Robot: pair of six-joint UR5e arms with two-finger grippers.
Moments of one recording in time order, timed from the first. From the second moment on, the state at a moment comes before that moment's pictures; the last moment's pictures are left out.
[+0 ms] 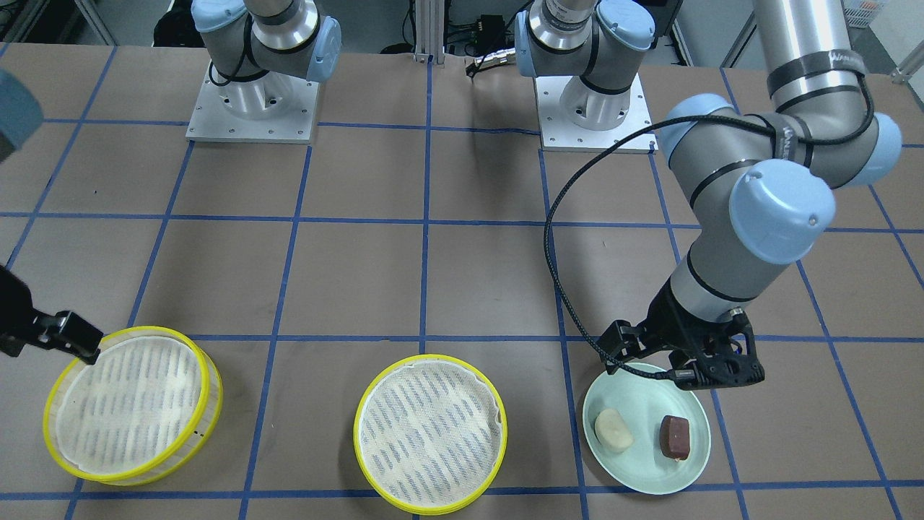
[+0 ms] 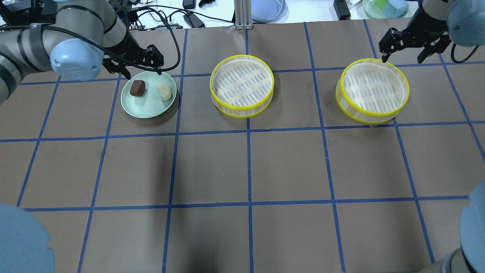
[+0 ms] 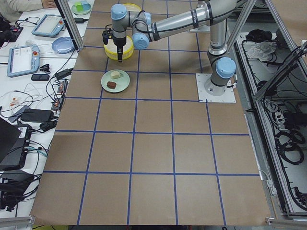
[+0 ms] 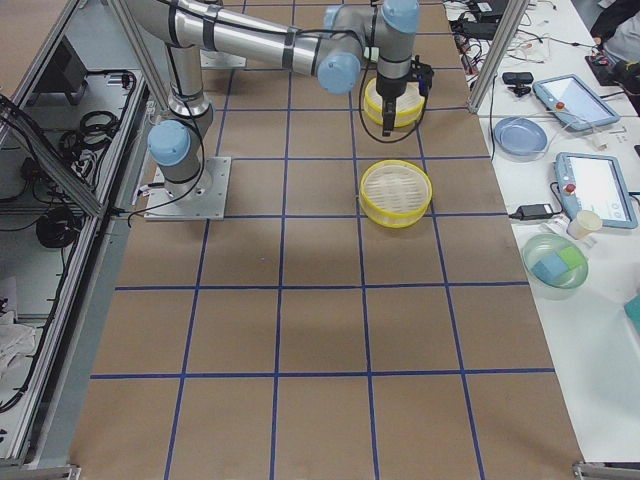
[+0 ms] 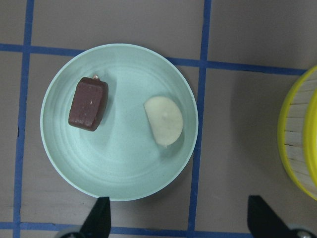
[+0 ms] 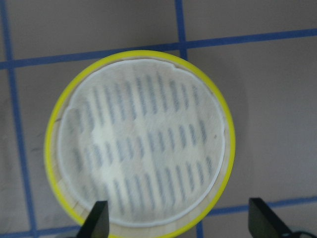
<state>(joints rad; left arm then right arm) -1.48 -1.96 -1.57 -1.06 1.52 0.00 1.23 -1.17 1.50 -1.98 -1.58 -0.24</state>
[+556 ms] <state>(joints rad) -1.48 -2.13 -1.56 -0.94 1.52 -0.01 1.16 -0.98 1.50 -2.13 -1.57 -0.34</state>
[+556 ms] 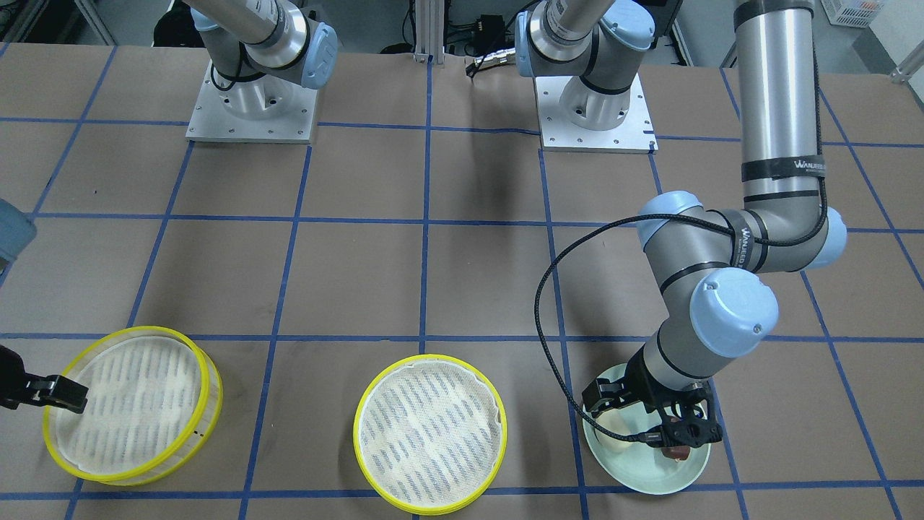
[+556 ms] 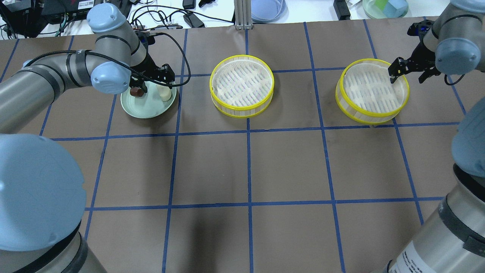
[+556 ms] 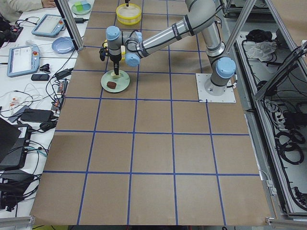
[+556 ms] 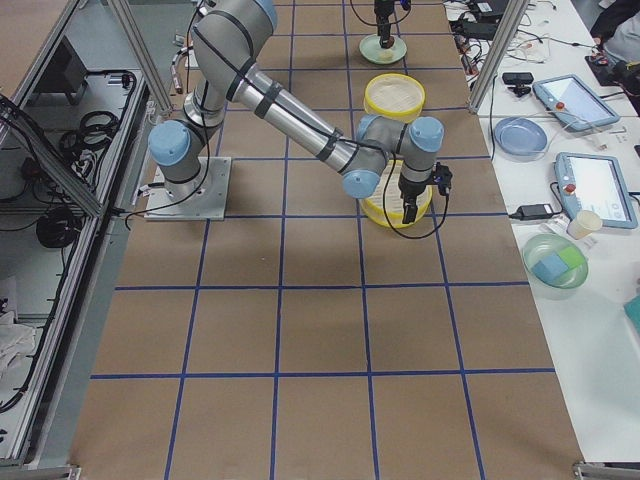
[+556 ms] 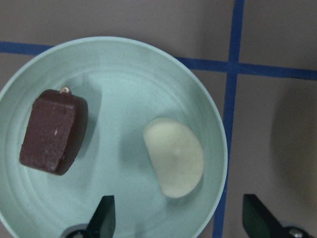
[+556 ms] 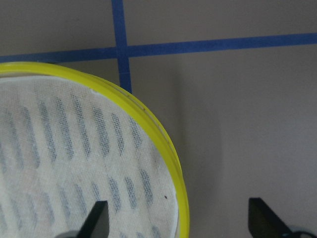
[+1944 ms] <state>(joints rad) -1.54 -2.04 -1.48 -0.95 1.46 -0.17 1.17 -1.10 1.50 -1.98 -1.61 -0.28</state>
